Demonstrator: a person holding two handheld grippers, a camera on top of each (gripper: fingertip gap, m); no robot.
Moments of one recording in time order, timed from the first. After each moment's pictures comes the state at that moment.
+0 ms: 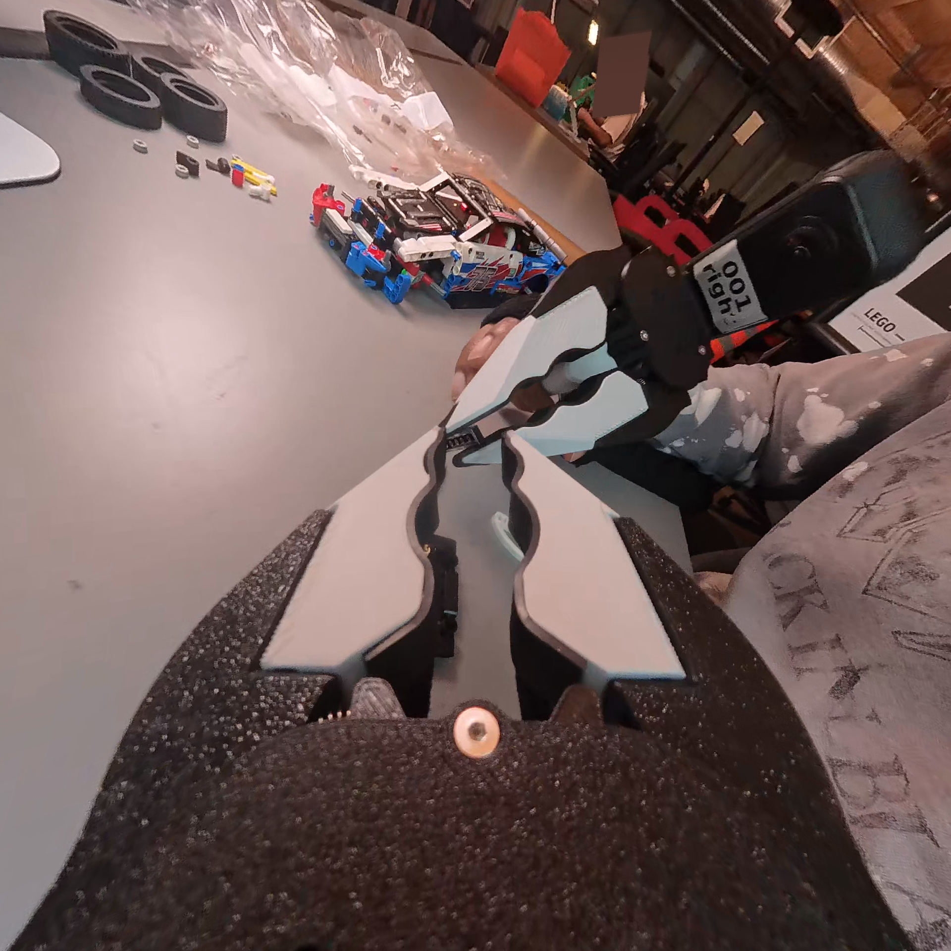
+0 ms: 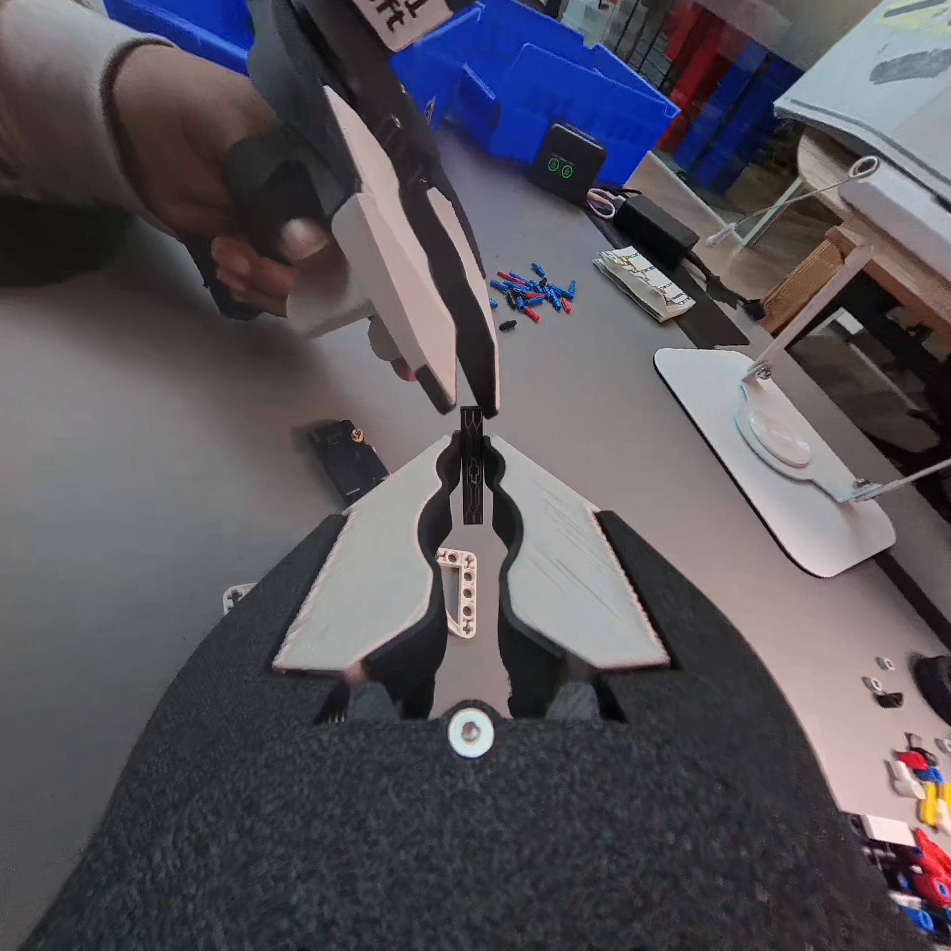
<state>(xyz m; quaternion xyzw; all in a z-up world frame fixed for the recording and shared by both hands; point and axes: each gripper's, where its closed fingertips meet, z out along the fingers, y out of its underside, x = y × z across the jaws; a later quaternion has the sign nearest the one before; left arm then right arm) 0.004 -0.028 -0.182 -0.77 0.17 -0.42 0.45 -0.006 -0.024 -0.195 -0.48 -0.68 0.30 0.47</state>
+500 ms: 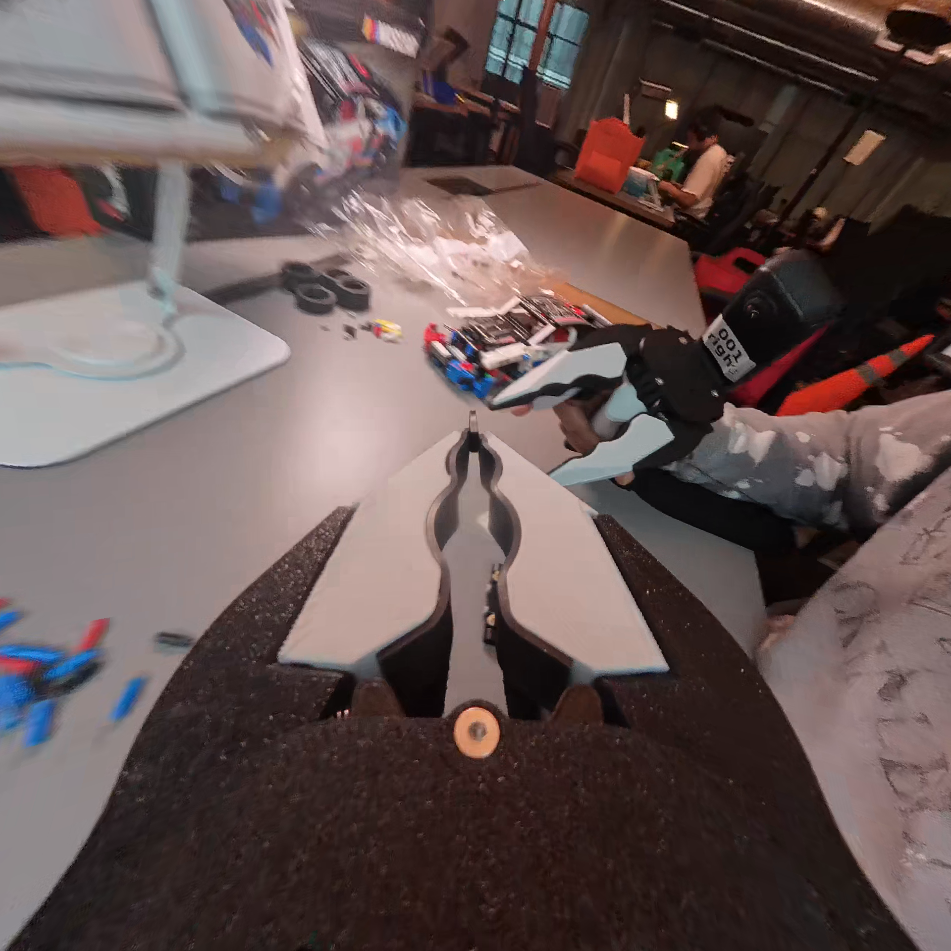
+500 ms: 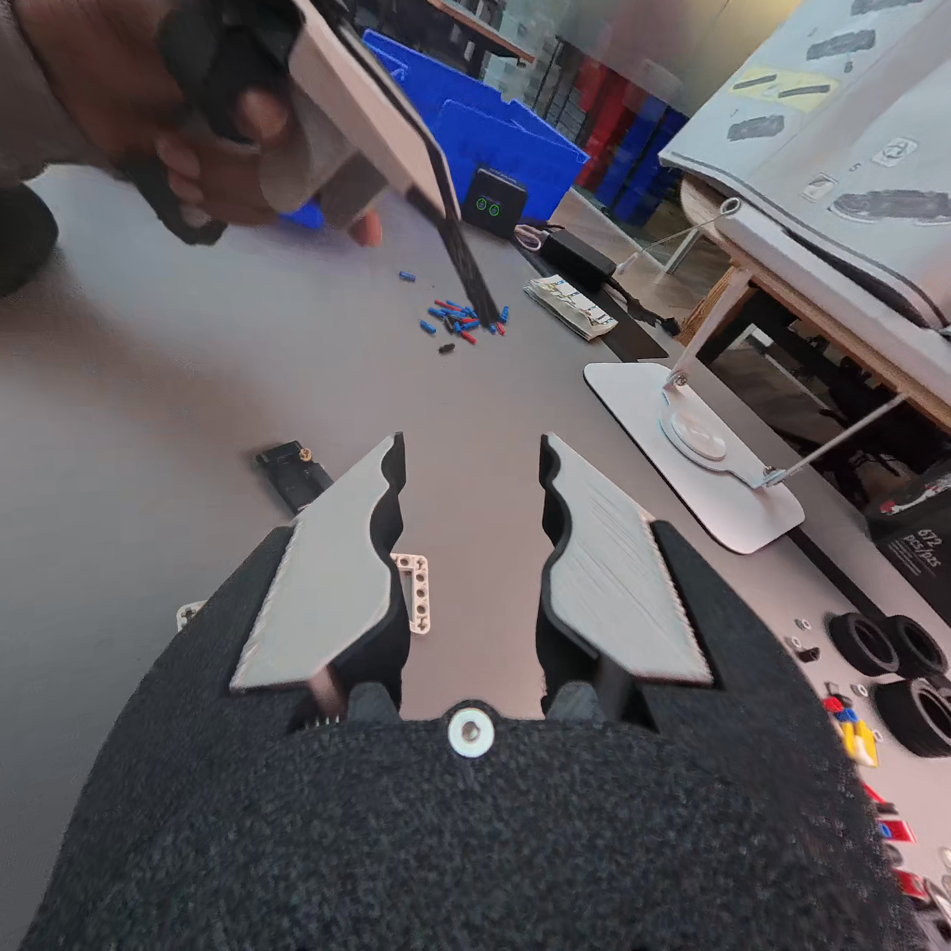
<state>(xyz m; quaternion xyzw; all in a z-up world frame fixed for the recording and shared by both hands) -0.054 -0.031 -0.121 -0.75 0.16 -0.31 0.55 0.004 -0.005 -0.172 -0.48 -0.63 0.30 0.53</state>
